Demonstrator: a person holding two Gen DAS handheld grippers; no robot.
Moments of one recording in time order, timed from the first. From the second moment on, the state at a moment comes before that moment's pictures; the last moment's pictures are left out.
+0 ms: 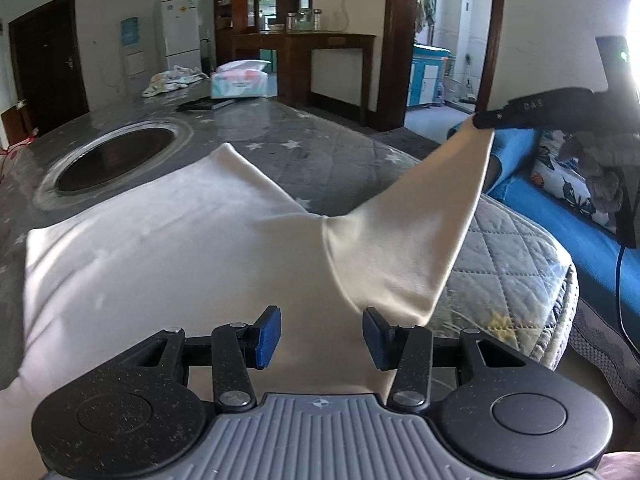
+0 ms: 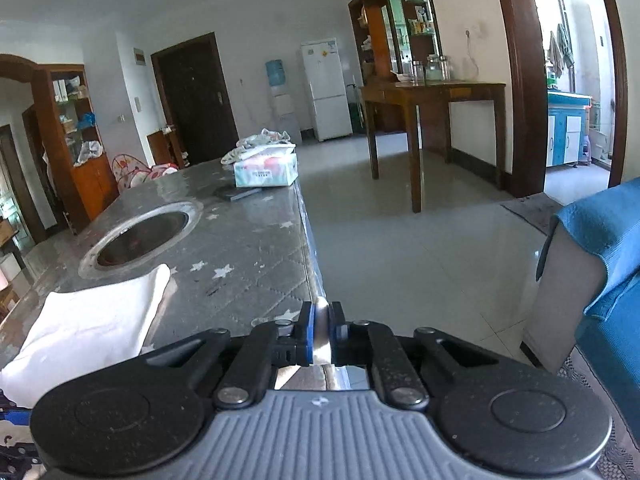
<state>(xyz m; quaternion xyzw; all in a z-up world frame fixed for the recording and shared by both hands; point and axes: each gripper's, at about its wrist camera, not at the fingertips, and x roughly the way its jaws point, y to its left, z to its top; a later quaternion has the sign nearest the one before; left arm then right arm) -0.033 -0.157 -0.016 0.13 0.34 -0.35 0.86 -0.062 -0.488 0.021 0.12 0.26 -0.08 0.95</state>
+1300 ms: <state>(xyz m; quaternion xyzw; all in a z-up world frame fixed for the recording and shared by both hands) -0.036 -0.007 -0.004 0.01 0.32 -0.25 0.91 0.000 -0.285 0.031 -0.09 0.34 0.08 0.93</state>
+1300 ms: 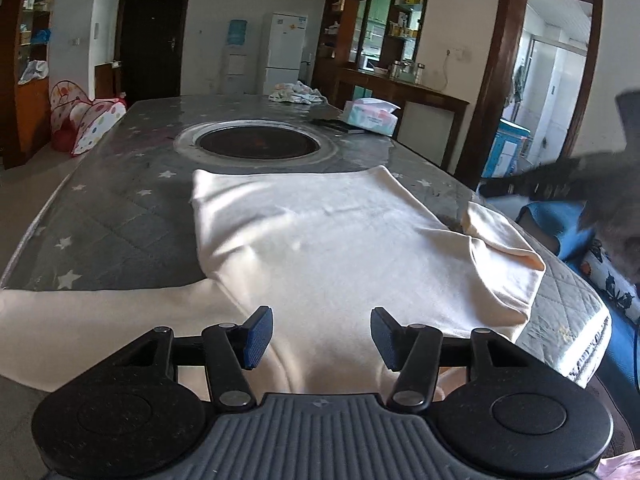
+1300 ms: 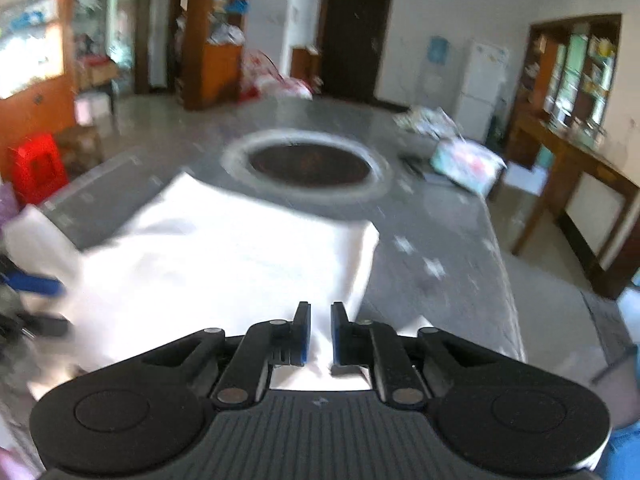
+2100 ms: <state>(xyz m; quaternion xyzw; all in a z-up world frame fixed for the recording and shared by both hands) -0.038 -0.071 -0.012 0.05 0.34 -0.32 0.88 -0.010 -0.346 0.033 -0.01 0.30 0.04 0.95</state>
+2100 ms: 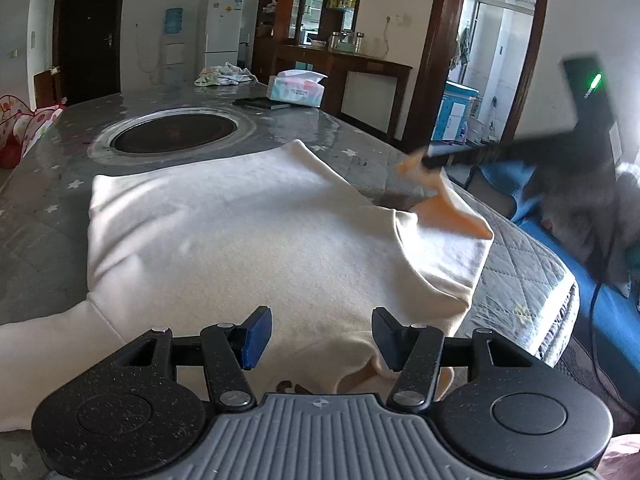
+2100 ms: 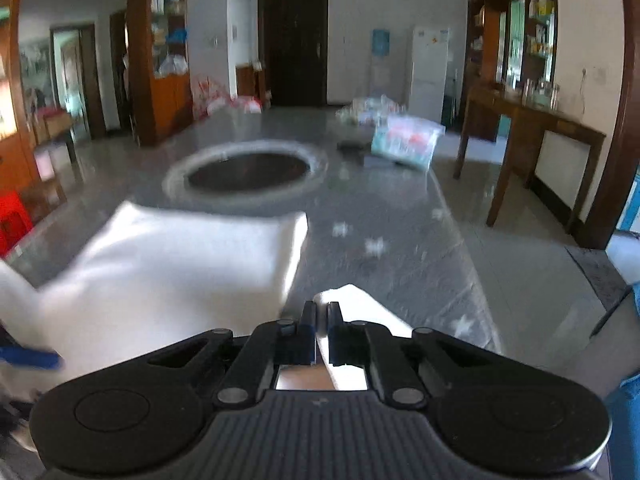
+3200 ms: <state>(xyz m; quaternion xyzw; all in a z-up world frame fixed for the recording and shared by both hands) -0.041 -0.014 0.004 0.01 0.31 -0.27 0.91 -0.019 -0.248 0.065 -0.09 0.32 0.19 0.92</state>
